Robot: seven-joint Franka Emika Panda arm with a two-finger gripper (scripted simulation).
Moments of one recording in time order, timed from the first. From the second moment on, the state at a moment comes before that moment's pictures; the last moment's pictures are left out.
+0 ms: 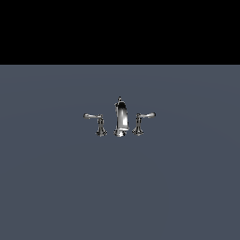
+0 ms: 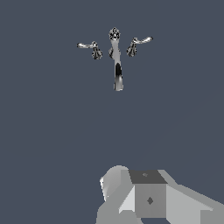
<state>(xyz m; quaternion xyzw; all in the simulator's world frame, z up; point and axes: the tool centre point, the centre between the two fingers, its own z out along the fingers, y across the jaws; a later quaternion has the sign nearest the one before) -0.255 -0.005 0.476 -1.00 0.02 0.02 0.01</state>
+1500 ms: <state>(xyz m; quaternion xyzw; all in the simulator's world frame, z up) -0.205 0.074 0.386 -0.98 0.20 0.02 0.01</state>
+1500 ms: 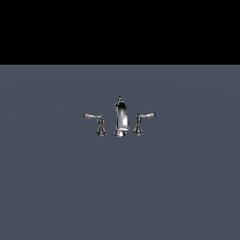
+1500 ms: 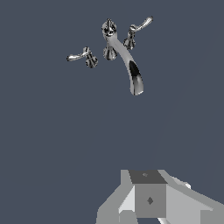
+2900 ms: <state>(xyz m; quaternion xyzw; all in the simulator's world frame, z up) -0.081 0.148 0.249 -0.89 0.45 0.01 0.01</state>
